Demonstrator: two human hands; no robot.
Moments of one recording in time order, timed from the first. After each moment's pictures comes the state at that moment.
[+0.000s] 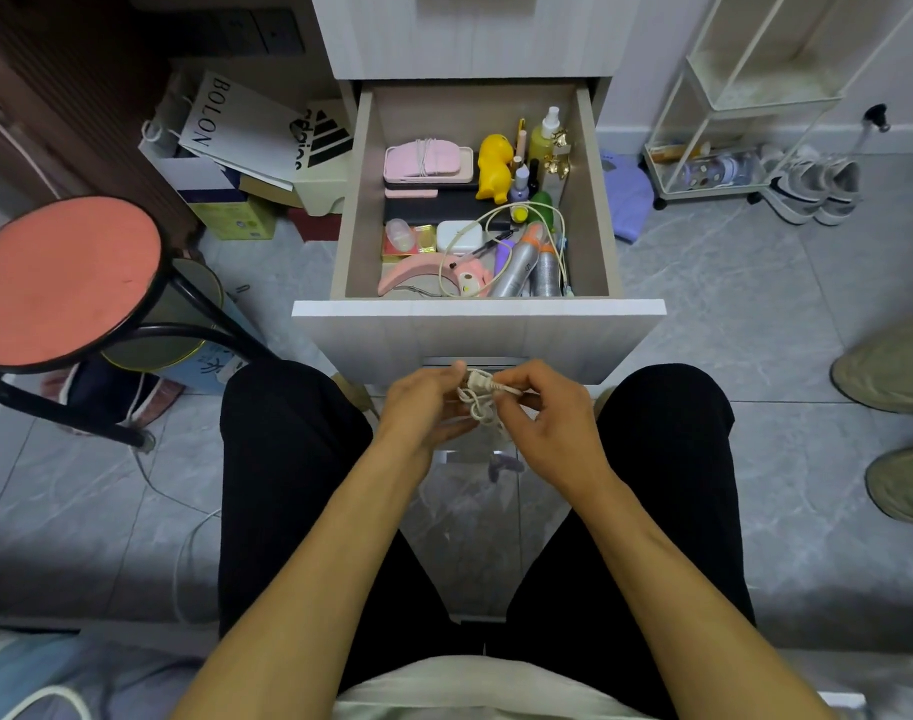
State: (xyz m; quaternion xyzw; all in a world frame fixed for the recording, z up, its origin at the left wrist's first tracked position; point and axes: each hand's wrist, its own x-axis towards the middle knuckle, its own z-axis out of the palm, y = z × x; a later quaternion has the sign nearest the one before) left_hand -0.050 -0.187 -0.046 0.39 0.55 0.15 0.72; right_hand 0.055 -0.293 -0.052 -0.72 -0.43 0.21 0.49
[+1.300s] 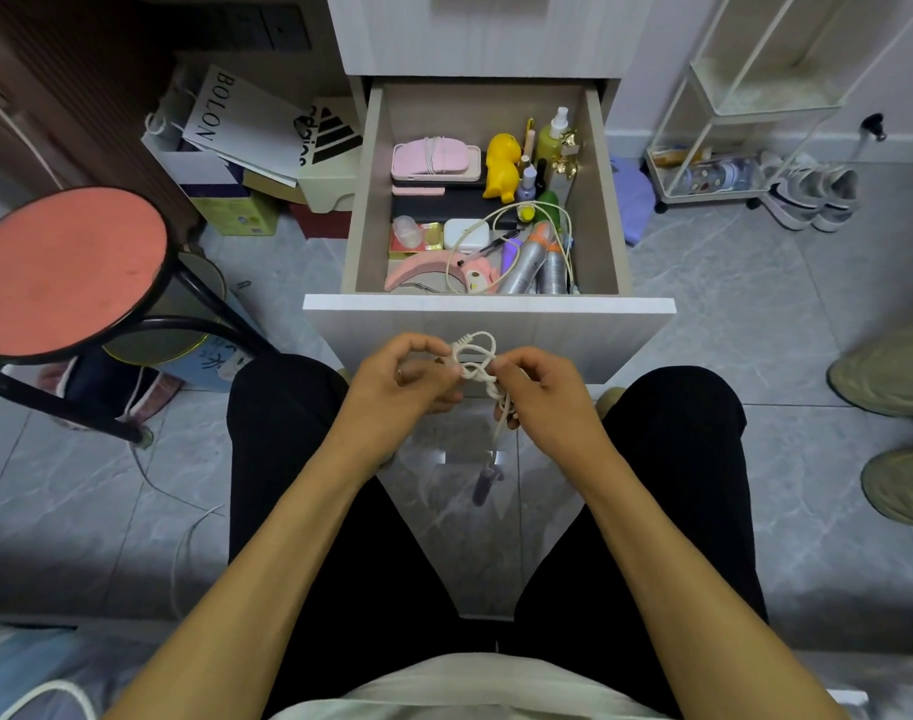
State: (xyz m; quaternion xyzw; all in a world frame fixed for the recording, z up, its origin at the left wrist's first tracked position) left_hand -0.096 -0.174 -0.005 0.59 0.42 0.19 0.66; right_hand 0.043 -0.269 -0.030 -0.73 -0.28 0.37 0.50
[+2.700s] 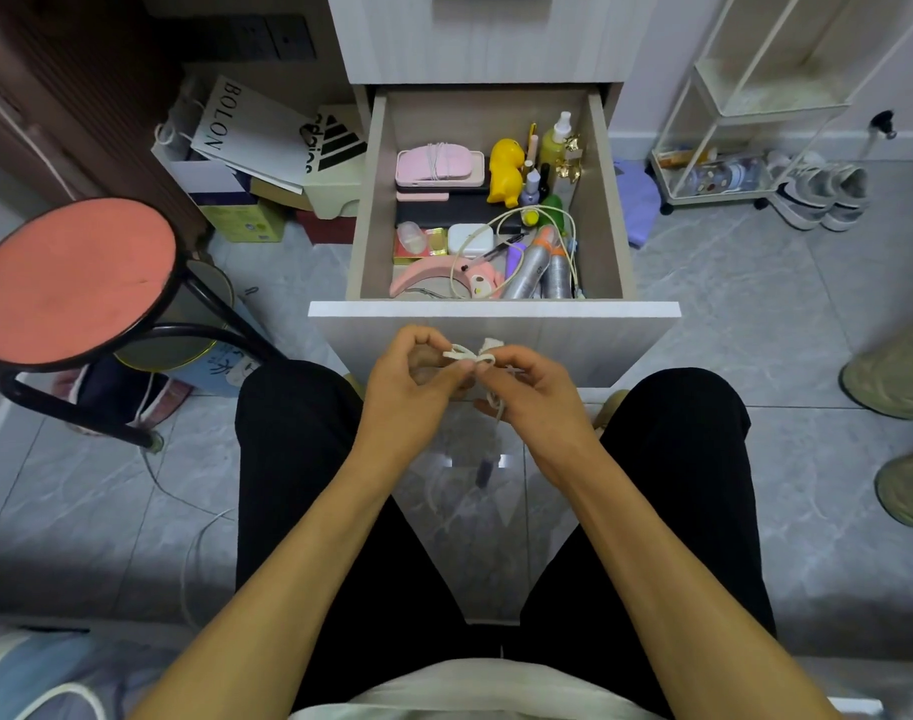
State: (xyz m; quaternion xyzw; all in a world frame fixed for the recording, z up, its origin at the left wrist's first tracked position) left_hand -0.080 -0.179 -0.010 0.60 0.42 0.26 0.63; right_hand 0.031 -0.260 -0.017 -0.65 -0.20 0.44 0.59
